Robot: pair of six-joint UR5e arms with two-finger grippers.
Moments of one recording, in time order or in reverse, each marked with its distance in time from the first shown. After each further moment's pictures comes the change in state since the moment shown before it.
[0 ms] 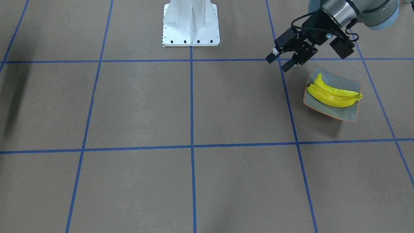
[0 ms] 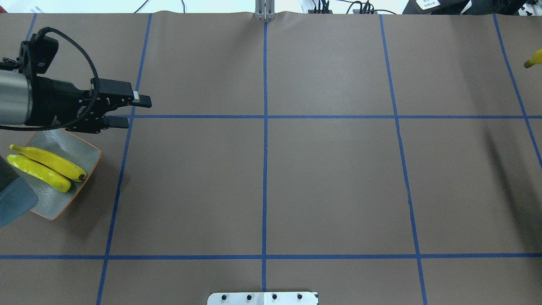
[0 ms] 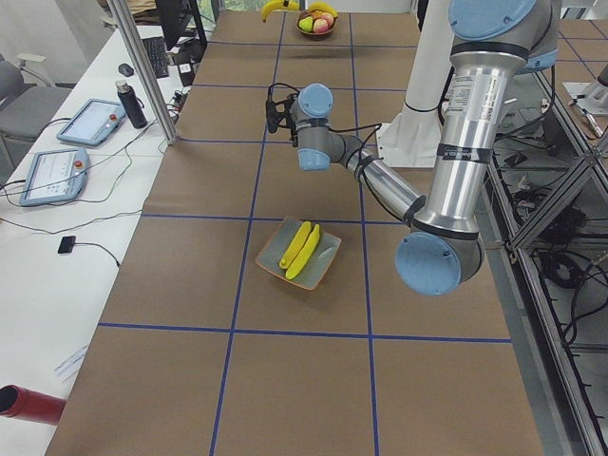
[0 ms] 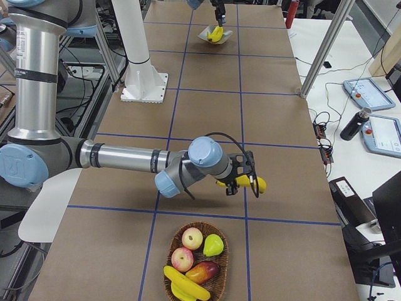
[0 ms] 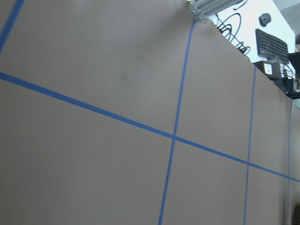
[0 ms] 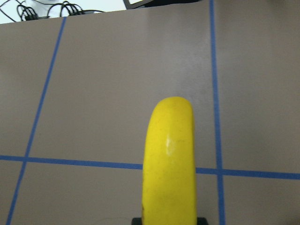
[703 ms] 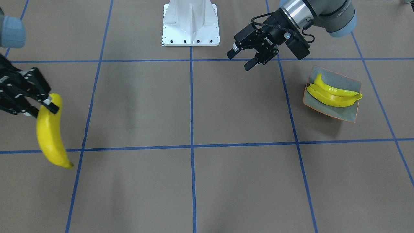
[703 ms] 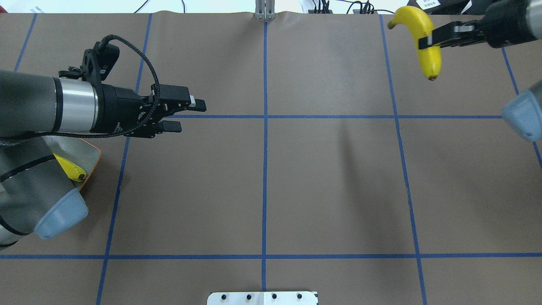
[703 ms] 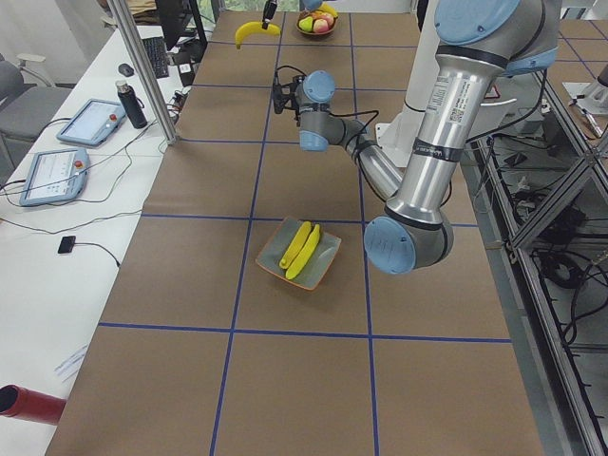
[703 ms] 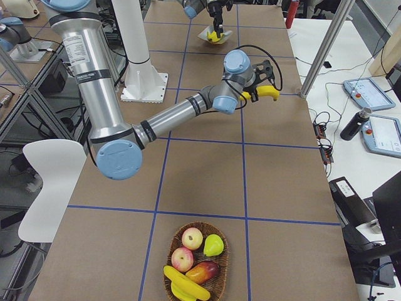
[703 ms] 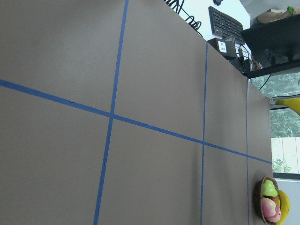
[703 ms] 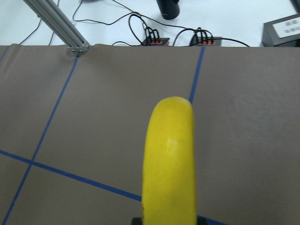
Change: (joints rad) left arm 0.106 -0.144 0.059 0.008 0.099 -0.095; right arm -0.406 0.343 0.135 0.011 -0.280 0.409
